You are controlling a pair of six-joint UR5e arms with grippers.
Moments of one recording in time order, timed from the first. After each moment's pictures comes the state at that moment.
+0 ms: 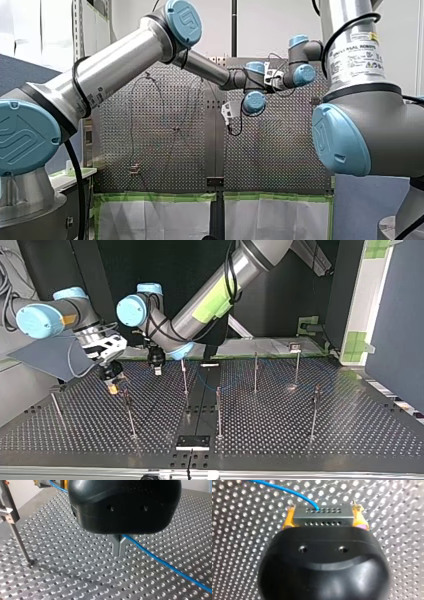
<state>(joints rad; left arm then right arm) -0.80 -2.42 -0.91 -2.99 -2.33 -1.82 1.81 -1.25 1.52 -0.24 1.13 1.86</state>
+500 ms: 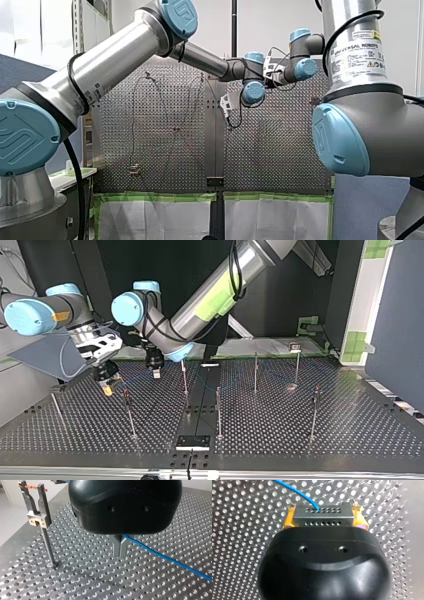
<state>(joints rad) -0.80 -2.38 -0.91 -3.02 -2.34 -1.84 1.81 -1.29 1.52 -0.21 1.14 1.89</state>
